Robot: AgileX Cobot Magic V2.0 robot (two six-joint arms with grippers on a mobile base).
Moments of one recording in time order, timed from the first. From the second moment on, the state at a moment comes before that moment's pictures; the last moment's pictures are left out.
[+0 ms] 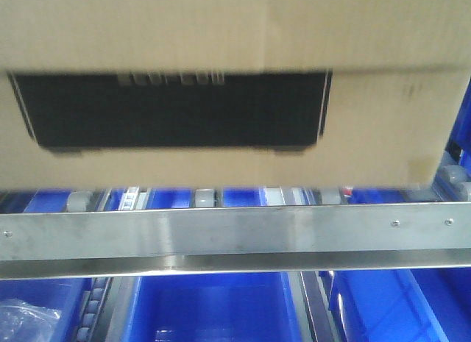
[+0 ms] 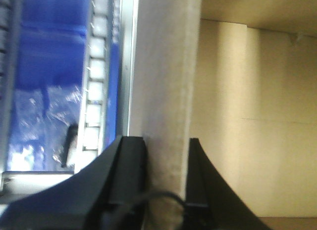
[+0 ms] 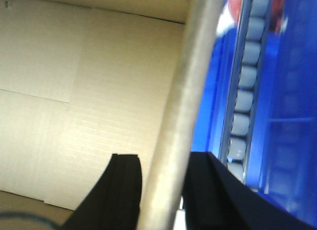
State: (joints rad) left arm -0.01 1.37 -1.53 -0.17 1.05 0.01; right arm 0.18 1.48 -1.60 0.09 1.03 0.02
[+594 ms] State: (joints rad) left arm -0.06 0.94 -1.14 -0.08 1.05 -0.06; right arm 0.31 1.11 -1.19 0.03 1.00 0.08
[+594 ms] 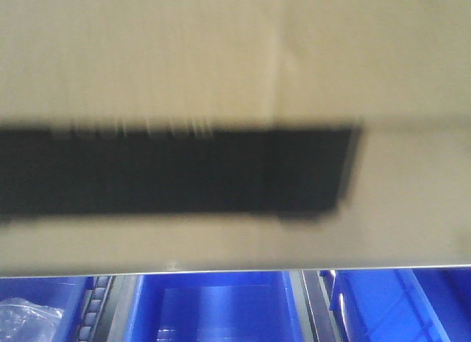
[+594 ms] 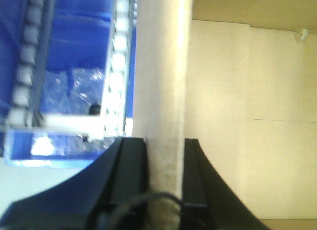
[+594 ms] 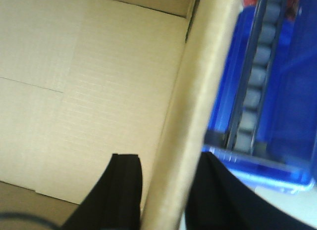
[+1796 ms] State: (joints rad) left arm -0.07 0.52 -1.00 -0.18 1.00 -0.05; right arm 0.31 0.58 -1.04 0.07 0.98 0.10
